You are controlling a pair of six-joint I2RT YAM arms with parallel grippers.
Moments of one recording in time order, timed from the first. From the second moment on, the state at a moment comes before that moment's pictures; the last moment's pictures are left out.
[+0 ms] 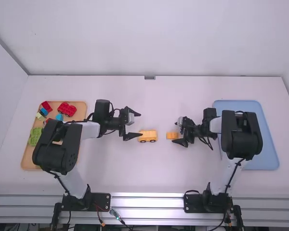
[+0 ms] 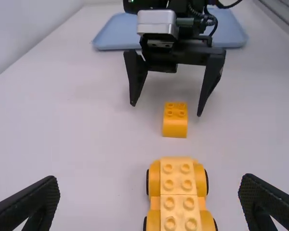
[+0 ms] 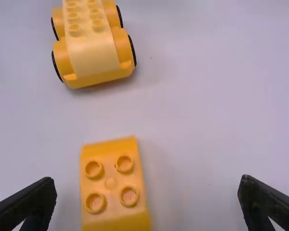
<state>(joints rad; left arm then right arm) -0.13 1.80 0.76 0.27 1.14 0.86 -0.07 2.06 0.86 -0.20 -1.02 -1.35</state>
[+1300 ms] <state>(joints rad) -0.14 1.80 0.76 0.17 1.16 0.88 -0.03 2.07 0.86 -0.26 -1.01 -1.47</state>
